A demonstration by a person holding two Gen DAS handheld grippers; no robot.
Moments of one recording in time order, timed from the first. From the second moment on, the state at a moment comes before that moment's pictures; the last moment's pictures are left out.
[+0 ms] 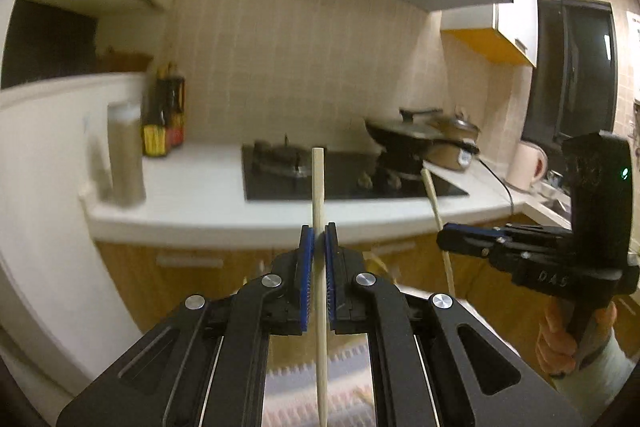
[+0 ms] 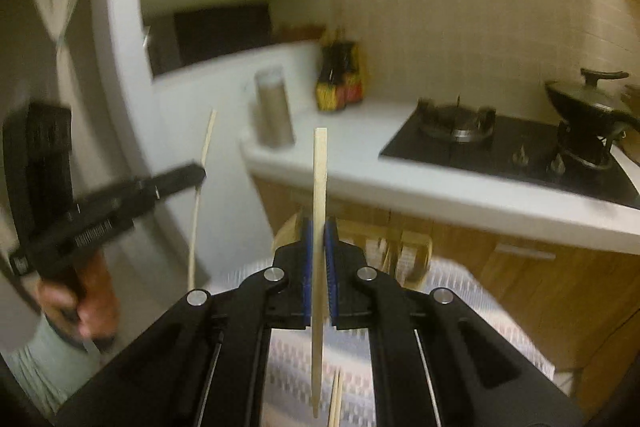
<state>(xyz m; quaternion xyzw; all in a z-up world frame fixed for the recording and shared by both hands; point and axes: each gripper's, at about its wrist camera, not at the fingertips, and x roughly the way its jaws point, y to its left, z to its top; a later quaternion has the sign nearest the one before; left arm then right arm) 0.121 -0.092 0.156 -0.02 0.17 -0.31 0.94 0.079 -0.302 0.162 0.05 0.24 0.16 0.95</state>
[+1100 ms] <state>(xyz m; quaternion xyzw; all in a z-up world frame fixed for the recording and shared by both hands) 0.237 -0.107 0.080 -0.07 0.08 -0.27 0.96 0.169 -0.340 0.099 0.05 0.09 0.05 0.99</state>
